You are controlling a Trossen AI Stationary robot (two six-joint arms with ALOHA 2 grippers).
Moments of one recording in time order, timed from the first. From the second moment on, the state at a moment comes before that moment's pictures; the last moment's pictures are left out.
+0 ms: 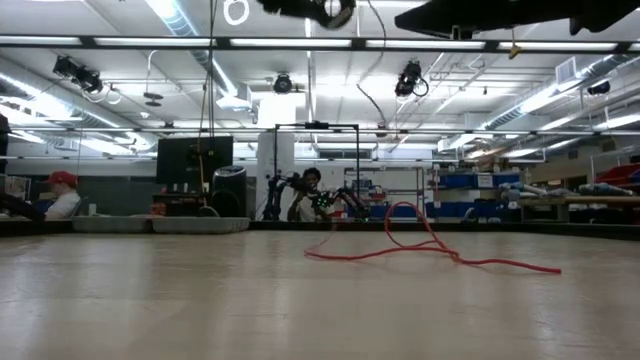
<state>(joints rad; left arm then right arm) 0.22 1.37 1.34 -0.21 -0.18 0.58 0.03 1.00 0.57 0.51 0.35 -0.40</state>
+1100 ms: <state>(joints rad) 0.21 1.38 1.54 -0.59 0.03 0.11 0.04 1.01 0.57 0.55 0.25 -0.32</state>
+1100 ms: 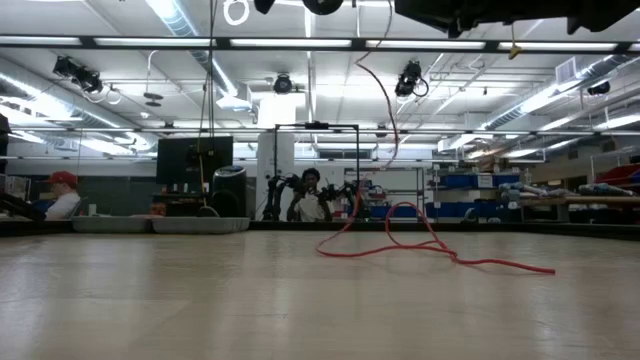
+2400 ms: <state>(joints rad) 0.04 1.45 1.54 -0.45 -0.10 0.21 0.06 1.02 0.57 0.45 0.00 -0.14</state>
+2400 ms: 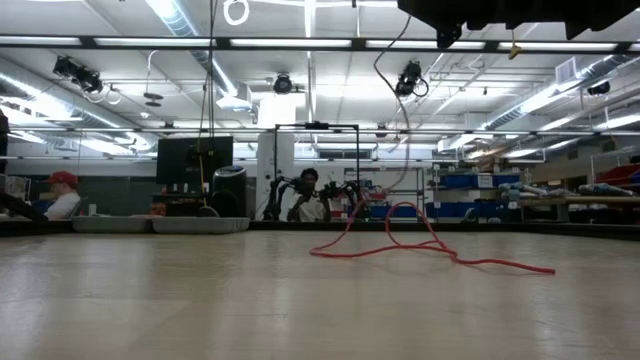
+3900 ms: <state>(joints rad) -0.02 1.55 0.89 0.75 0.28 0.25 -0.03 1.38 0.73 0.43 -0.05 -0.32</state>
